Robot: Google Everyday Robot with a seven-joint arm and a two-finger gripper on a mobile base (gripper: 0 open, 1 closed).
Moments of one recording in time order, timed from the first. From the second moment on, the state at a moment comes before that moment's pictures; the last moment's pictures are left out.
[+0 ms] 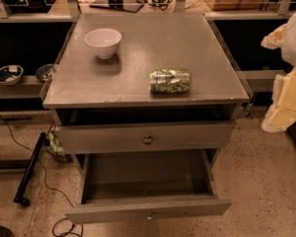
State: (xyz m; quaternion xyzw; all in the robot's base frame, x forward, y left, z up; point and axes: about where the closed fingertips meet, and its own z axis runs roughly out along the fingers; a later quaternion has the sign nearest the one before) arm 0.438 -0.213 0.988 -0.60 0.78 -0.05 0.18
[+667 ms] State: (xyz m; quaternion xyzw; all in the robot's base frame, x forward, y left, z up) arm 0.438 -0.213 0.988 -0.60 0.78 -0.05 0.18
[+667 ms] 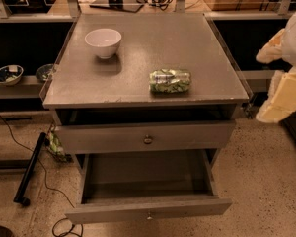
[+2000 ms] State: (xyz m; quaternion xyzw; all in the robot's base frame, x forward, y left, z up) arm 0.440 -0.212 0.972 -0.60 0.78 -0.05 0.18
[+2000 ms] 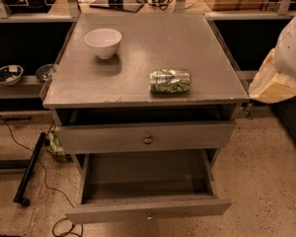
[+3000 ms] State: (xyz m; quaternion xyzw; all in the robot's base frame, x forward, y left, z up) arm 0.415 -0.235 0.805 -0.55 0.82 0.02 0.11
